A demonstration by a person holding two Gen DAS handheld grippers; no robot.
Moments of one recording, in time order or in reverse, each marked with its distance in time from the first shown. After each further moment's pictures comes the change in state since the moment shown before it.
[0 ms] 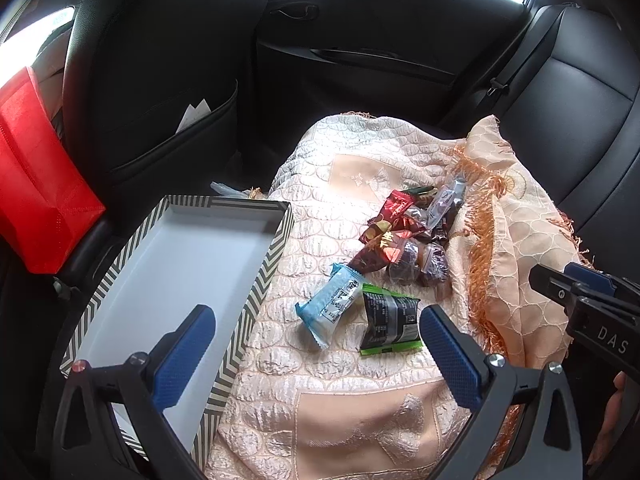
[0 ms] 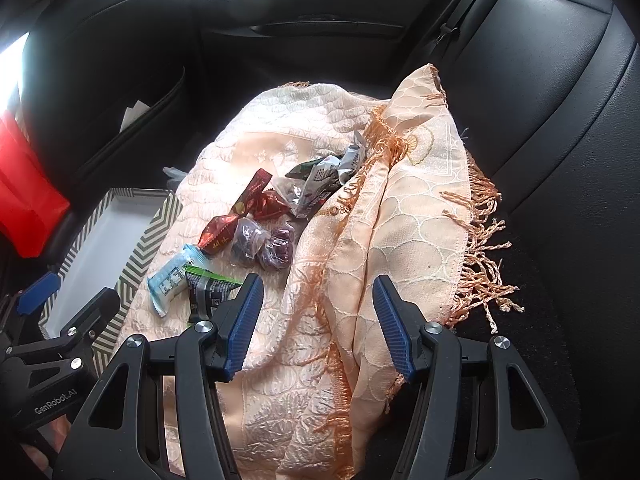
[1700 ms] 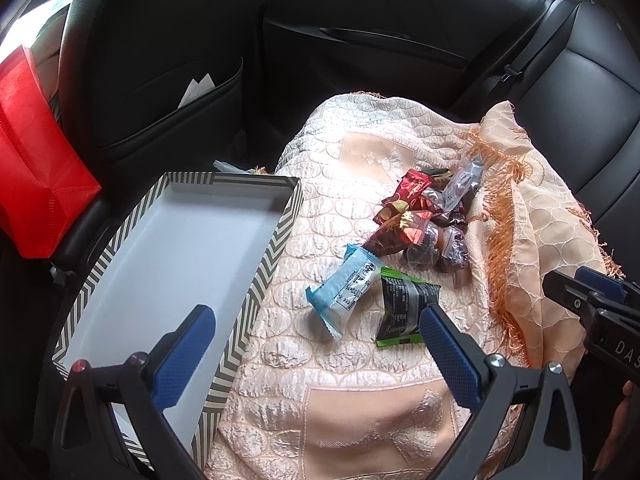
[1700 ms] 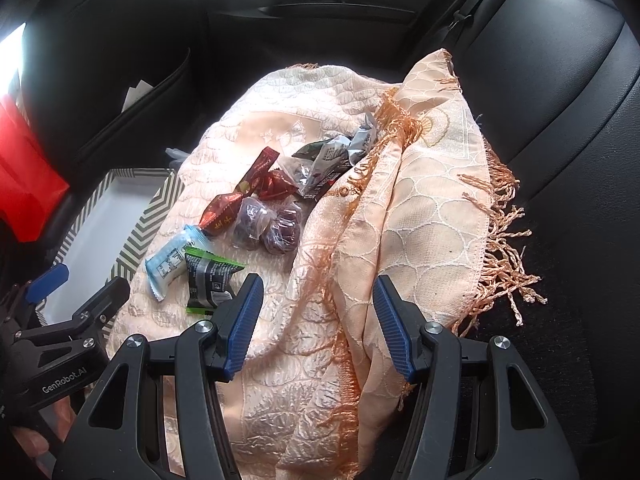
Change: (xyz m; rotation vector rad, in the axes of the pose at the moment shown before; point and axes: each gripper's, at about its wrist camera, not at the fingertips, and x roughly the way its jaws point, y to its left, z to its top) left arm 0.022 0.012 -0.004 -0.019 0.061 0.007; right arm 0.014 0.008 -0.004 -0.035 0.057 0.006
